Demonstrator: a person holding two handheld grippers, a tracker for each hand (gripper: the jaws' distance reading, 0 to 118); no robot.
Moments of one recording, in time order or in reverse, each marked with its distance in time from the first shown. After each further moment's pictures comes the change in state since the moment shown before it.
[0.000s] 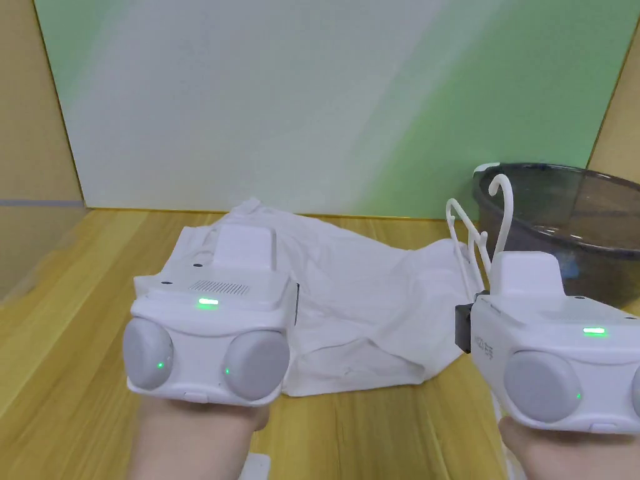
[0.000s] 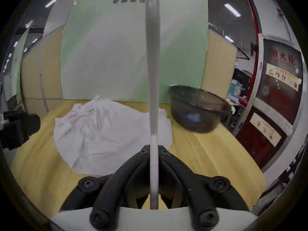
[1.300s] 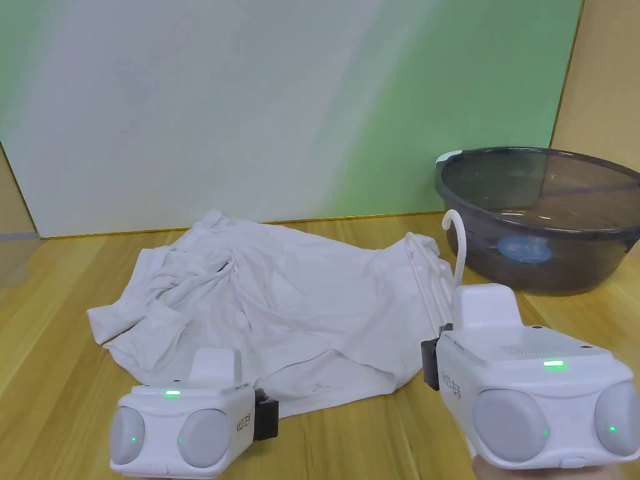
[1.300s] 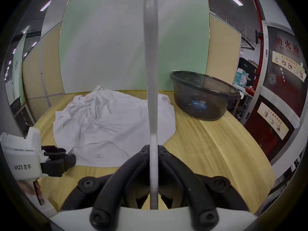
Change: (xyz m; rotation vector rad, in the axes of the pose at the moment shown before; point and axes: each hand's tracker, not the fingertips) left arm 0.007 -0.077 -0.104 -0.340 -0.101 -0.005; right arm 0.022 -0.021 -0.027 -0.077 0.064 -0.020
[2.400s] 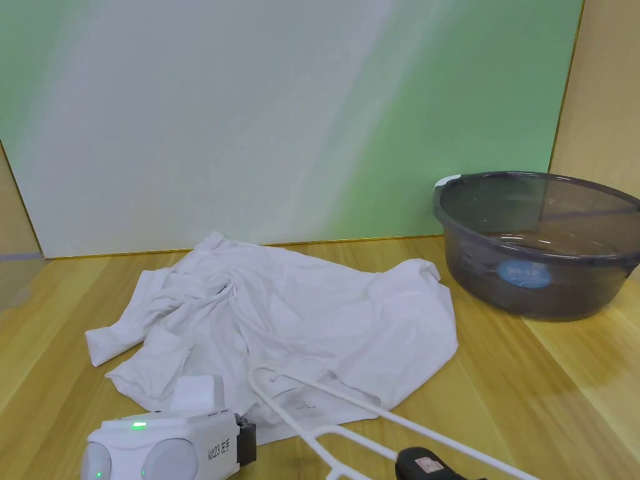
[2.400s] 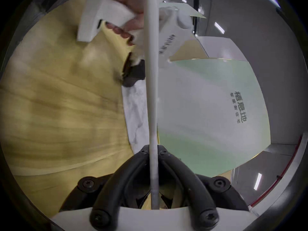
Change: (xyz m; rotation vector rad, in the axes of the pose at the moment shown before) left arm -0.013 -0.001 0.003 0.018 -0.065 0.082; right arm -0.018 -0.144 0.052 0.570 0.009 1.450
